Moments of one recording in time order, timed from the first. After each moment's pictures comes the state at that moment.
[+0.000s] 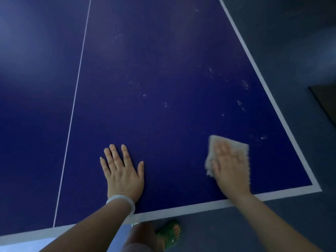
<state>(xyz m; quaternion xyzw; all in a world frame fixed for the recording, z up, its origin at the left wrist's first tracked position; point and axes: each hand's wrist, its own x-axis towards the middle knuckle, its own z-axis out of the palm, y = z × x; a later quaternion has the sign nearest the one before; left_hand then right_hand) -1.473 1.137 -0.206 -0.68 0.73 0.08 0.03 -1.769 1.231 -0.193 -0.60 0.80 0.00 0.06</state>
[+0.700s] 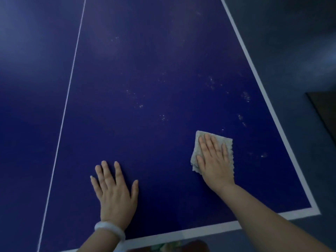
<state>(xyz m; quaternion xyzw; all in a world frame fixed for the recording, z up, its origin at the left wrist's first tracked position) -1.478 1.130 -0.191 -0.68 0.72 0.15 -0.01 -1.774 1.146 -0.193 -0.61 0.78 0.04 0.11</state>
